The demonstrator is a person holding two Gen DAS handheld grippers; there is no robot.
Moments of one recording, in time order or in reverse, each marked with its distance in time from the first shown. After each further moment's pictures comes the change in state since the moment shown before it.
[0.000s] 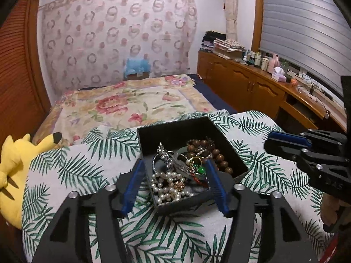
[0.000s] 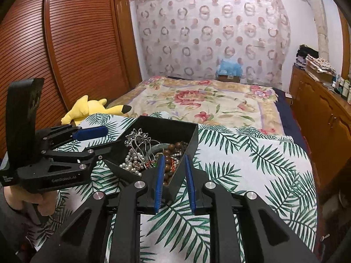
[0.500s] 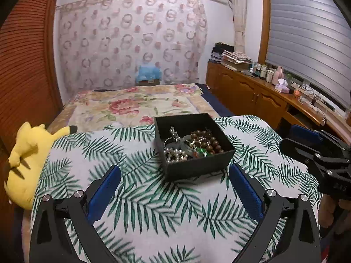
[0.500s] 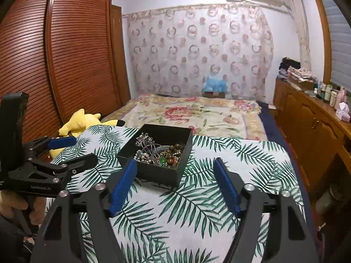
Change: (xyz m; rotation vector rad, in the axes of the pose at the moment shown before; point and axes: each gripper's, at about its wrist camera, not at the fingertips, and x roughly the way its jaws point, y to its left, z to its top) left arm -0.075 0.000 -0.040 -0.063 -0.064 0.048; right arm -0.065 0.030 -0.034 0.018 -0.128 -0.103
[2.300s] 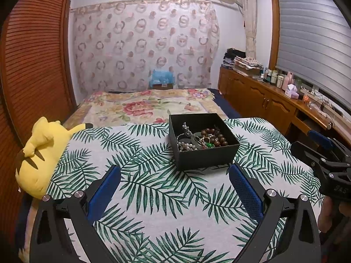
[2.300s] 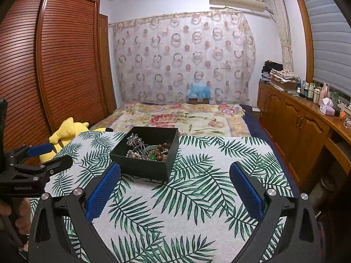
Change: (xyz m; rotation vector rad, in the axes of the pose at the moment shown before) left arm -0.029 0.004 -0.015 -0.024 -0.040 0.087; right arm -0.019 0.001 -0.019 0.037 -0.050 -0.095
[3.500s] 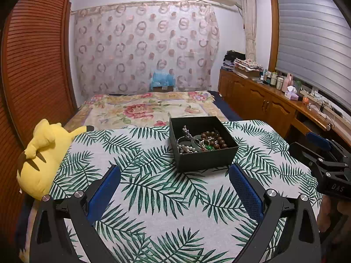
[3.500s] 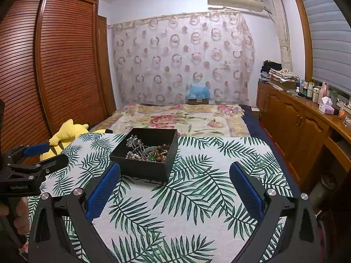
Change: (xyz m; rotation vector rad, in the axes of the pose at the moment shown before) left arm -0.012 -0.004 0.000 0.005 -0.013 0.006; right arm 0.001 0.000 -0.001 0.005 -0.001 -0.002
